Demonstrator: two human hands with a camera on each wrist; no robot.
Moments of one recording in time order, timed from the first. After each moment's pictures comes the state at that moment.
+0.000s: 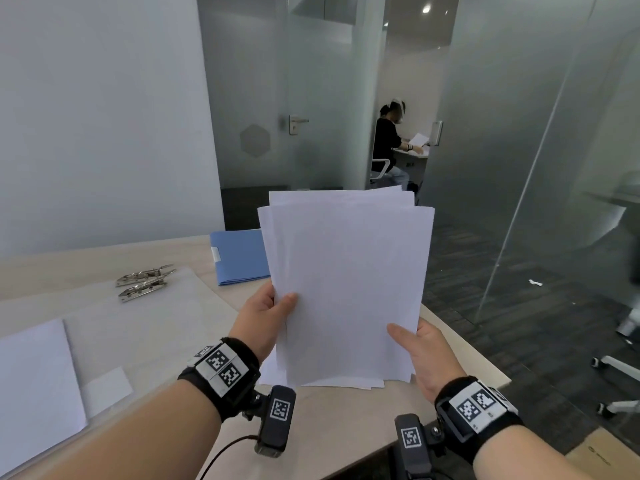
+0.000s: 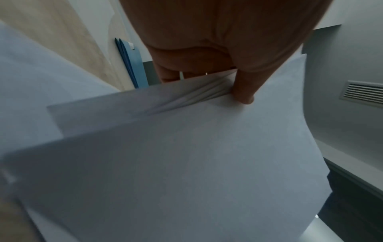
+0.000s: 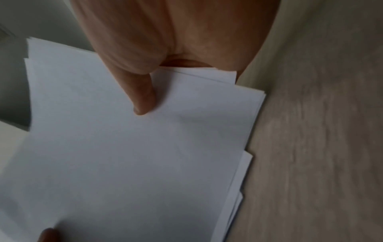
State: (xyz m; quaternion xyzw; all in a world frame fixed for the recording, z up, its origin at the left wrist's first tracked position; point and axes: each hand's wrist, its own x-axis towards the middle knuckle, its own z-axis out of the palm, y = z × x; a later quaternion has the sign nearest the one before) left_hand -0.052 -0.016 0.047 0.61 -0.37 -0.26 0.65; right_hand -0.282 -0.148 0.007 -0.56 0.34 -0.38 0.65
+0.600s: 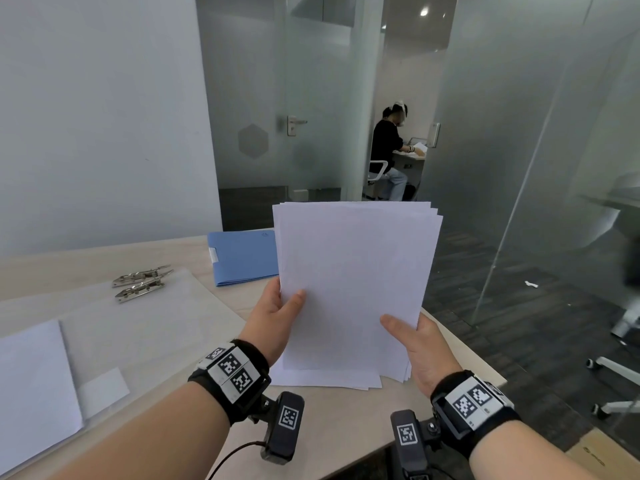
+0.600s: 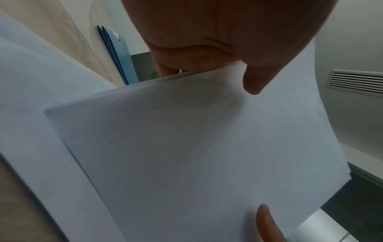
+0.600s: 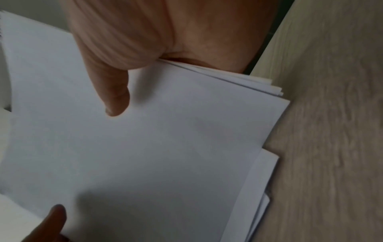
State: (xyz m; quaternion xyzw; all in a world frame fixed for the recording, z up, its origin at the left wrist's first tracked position) left_hand -0.067 -0.020 0.049 0.57 -0.42 -0.27 0.66; right_hand -0.279 -0.142 0.021 -0.55 0.29 -0.41 0.66
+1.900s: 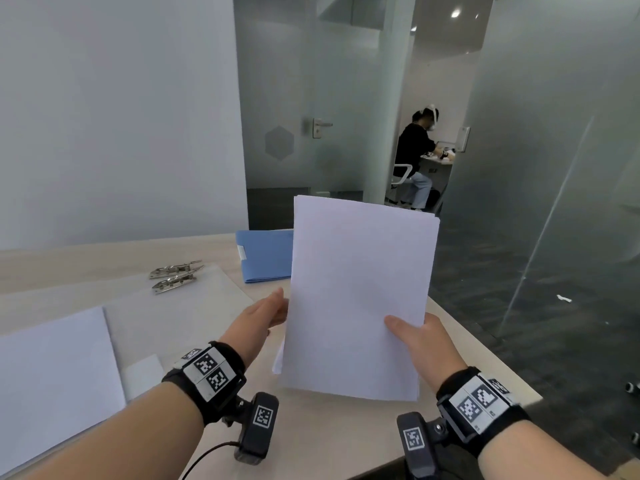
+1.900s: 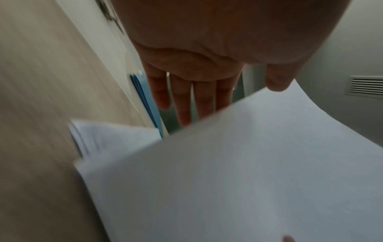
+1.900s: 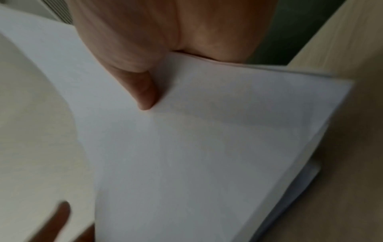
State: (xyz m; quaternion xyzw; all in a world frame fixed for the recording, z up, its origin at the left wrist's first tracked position) left_hand -0.018 0.028 0.048 0.69 -0.35 -0.31 0.55; right_hand -0.251 -0.122 0.047 -0.66 0.36 -0.34 0.56
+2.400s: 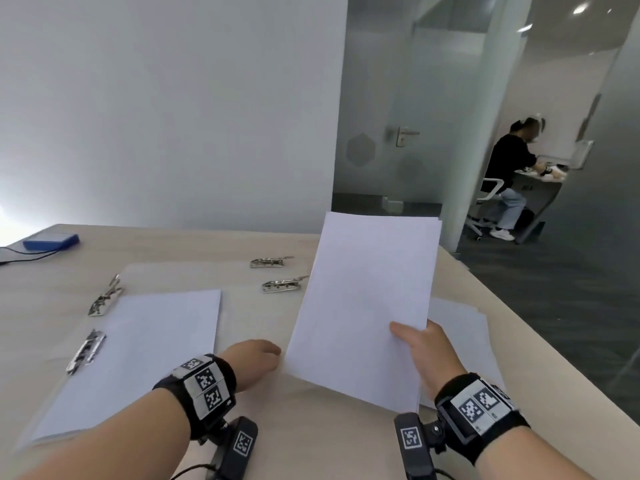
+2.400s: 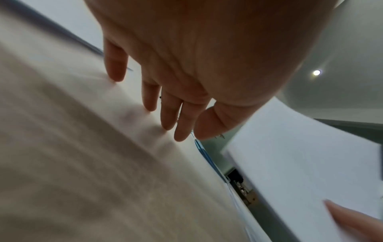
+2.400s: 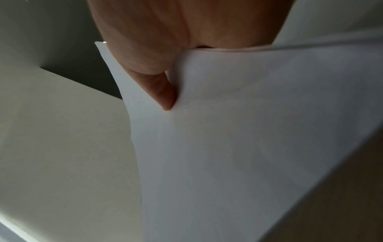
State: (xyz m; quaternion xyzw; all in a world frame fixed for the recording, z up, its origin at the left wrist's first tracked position) left_hand 0.077 0.157 0.017 0.90 -0.30 -0.24 0.20; right_hand -0.120 -0.065 0.035 -0.66 0.32 -0.27 0.62
